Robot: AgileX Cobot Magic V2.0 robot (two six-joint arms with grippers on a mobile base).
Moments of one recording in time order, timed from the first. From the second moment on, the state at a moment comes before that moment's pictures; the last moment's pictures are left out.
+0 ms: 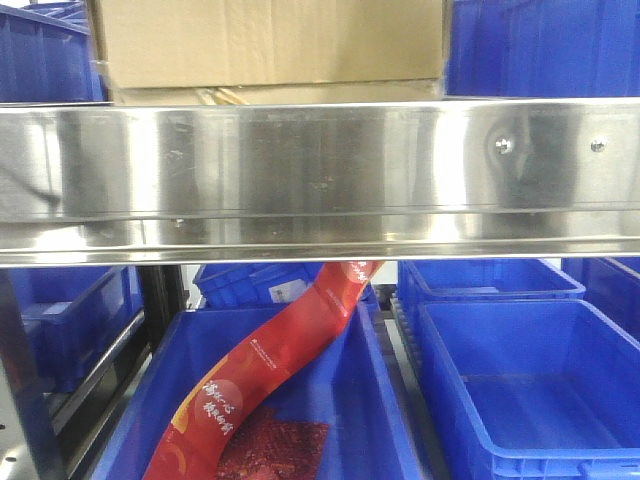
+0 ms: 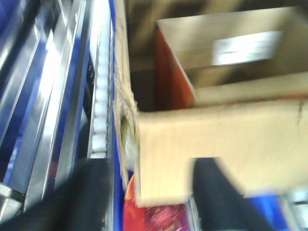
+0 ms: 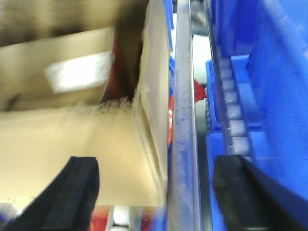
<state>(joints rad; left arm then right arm) -0.31 1.60 -1.93 0.26 1.05 -0.34 0.29 1.49 -1.67 -0.20 0.82 0.43</state>
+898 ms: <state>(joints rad) -0.28 0.98 -0.89 0.21 0.28 -0.41 0.16 1.02 -0.88 -0.22 0.20 0.39</state>
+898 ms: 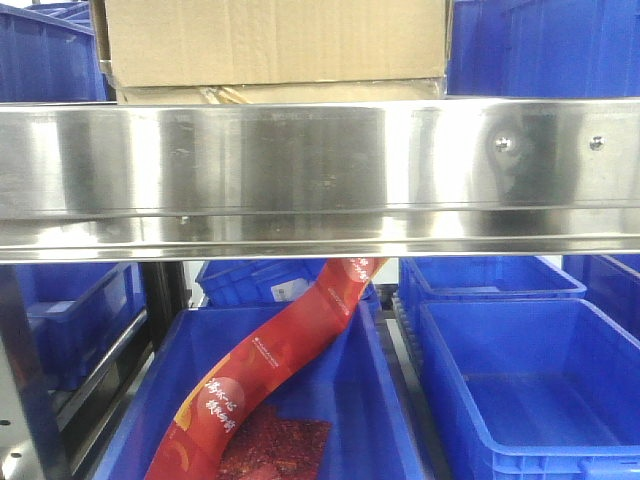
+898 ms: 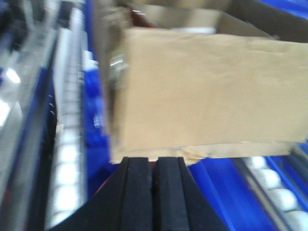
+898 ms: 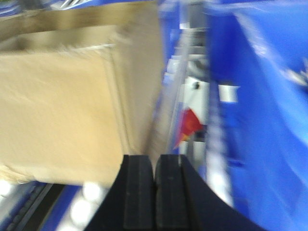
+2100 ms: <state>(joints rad) -0.26 0.32 -0.55 0.21 0.28 -0.42 0.16 0.35 -0.59 -0.26 0.39 0.38</state>
